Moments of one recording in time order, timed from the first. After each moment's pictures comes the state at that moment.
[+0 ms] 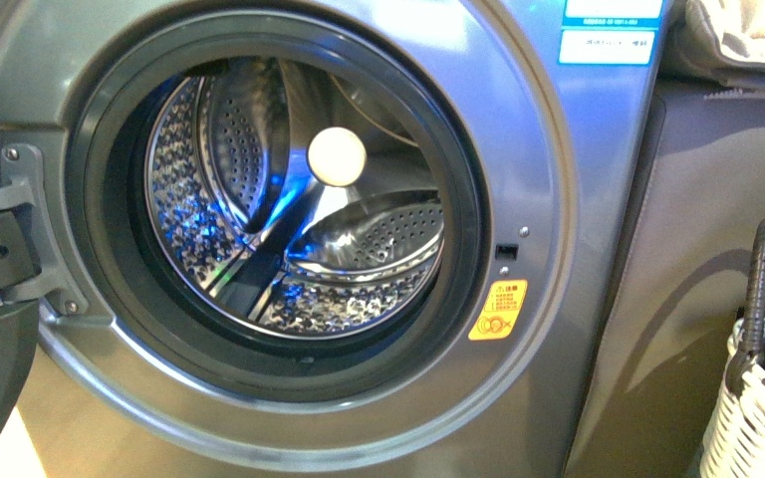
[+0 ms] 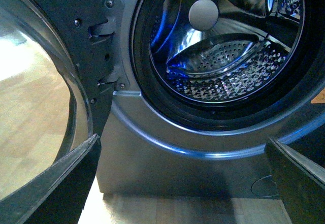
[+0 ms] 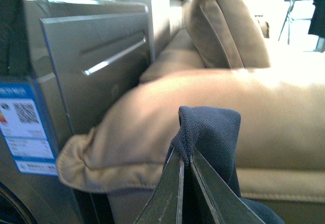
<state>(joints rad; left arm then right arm) 0.00 0.00 0.01 -0.01 0.00 0.00 -0.47 1.17 1.04 0.29 -0.63 0.09</state>
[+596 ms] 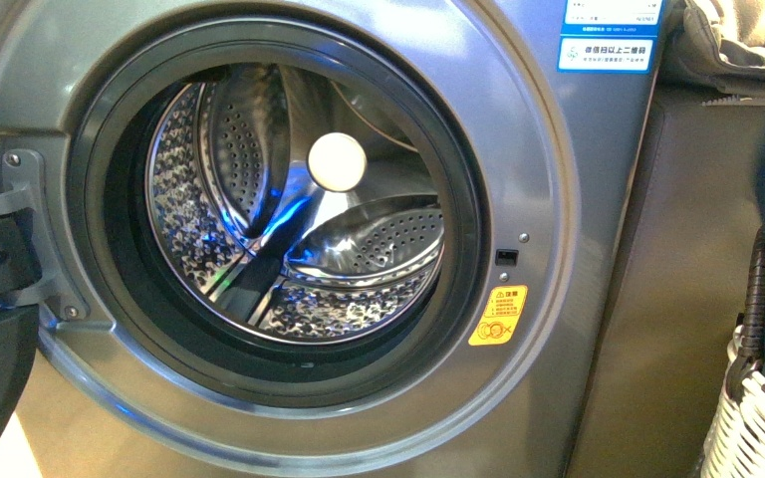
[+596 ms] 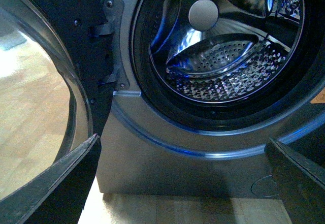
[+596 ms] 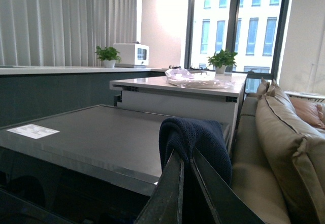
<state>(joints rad) 0.00 0.00 0.01 -0.01 0.00 0.00 0.01 1.37 2.01 -0.25 -0.37 0.05</state>
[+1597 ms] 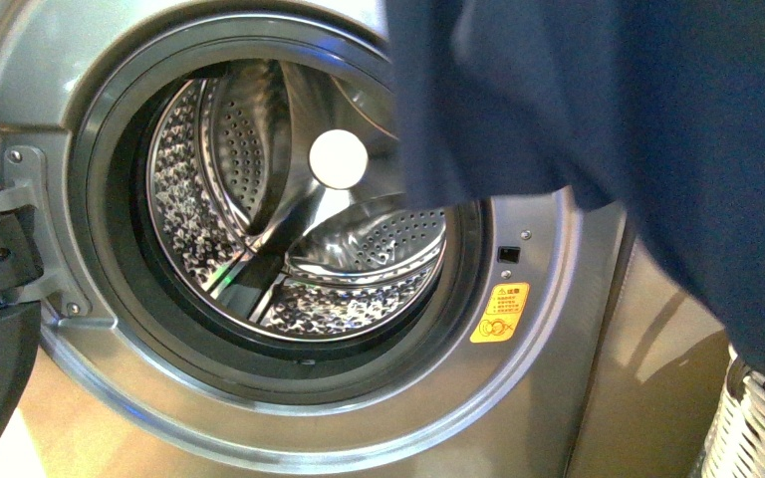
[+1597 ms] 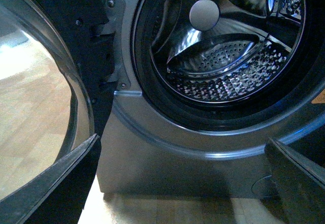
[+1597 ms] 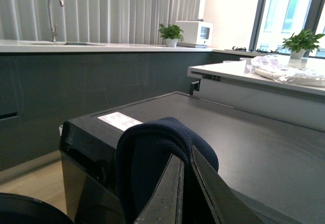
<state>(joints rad) 0.00 0.00 0.01 -0.01 0.00 0.00 0.51 1.86 2.87 -0.76 -0.15 -0.08</state>
